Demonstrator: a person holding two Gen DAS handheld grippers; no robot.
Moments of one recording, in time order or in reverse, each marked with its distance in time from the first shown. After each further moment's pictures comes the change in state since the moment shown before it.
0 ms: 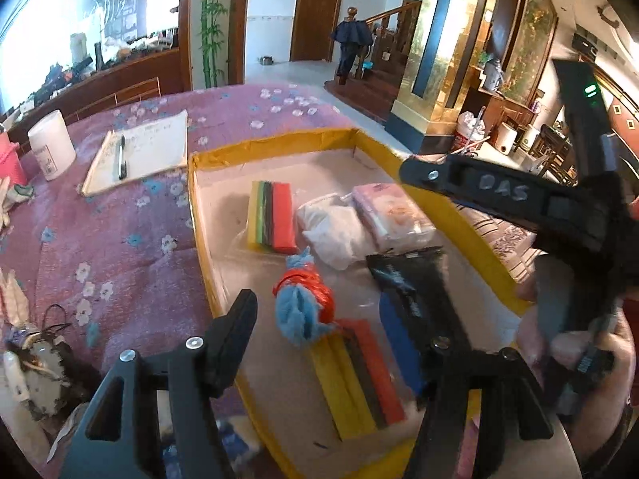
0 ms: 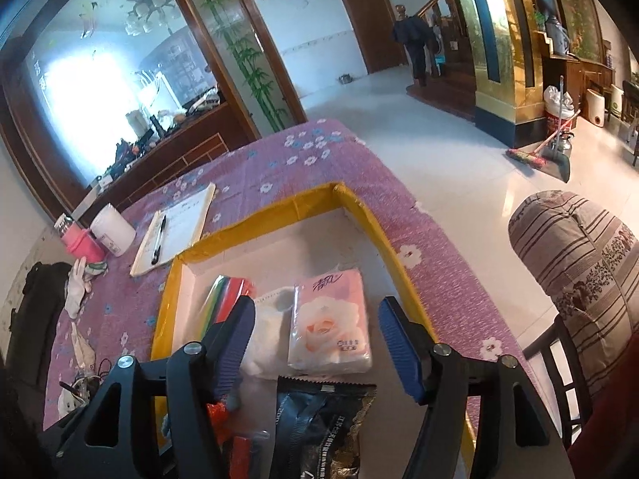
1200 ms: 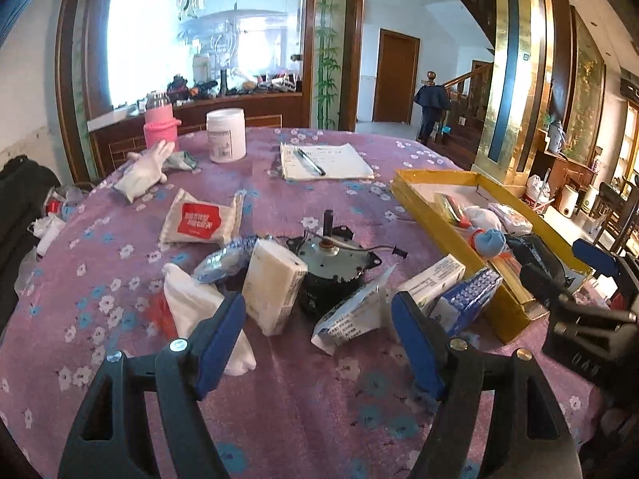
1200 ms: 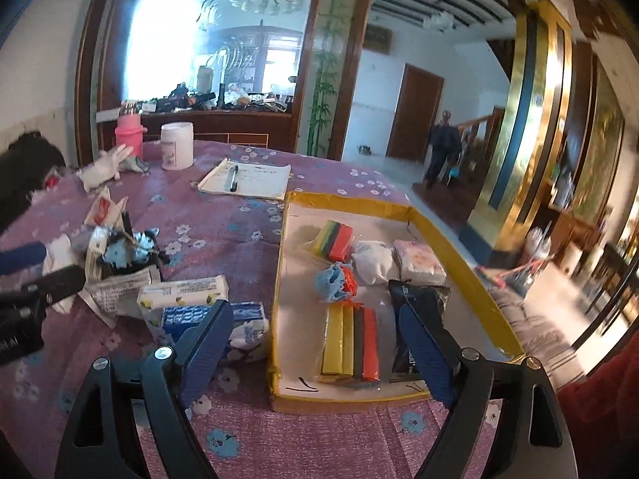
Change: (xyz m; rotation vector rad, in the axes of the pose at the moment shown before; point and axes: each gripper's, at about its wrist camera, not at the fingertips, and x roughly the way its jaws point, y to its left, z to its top) left arm -0.128 0.151 -0.123 -0.141 -0.227 0.262; right arm -0.083 0.171 -0.165 -0.495 -0.209 -0.215
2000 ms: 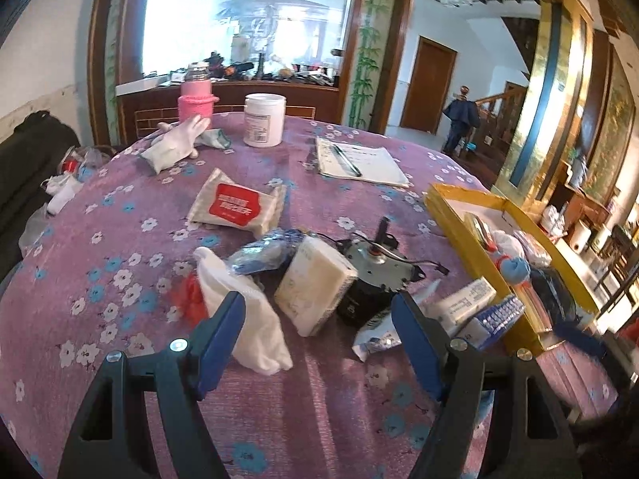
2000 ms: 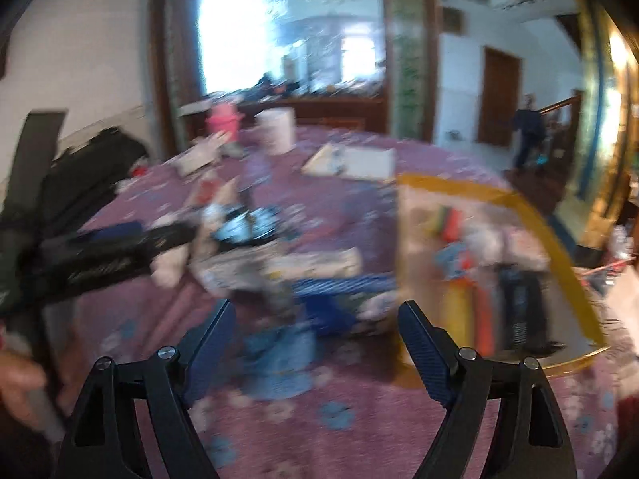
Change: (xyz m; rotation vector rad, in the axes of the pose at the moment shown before) left arm 0.000 0.034 0.002 -0.154 0.007 0.041; right arm -0.008 0.029 -0.009 -0.006 0.073 0.418
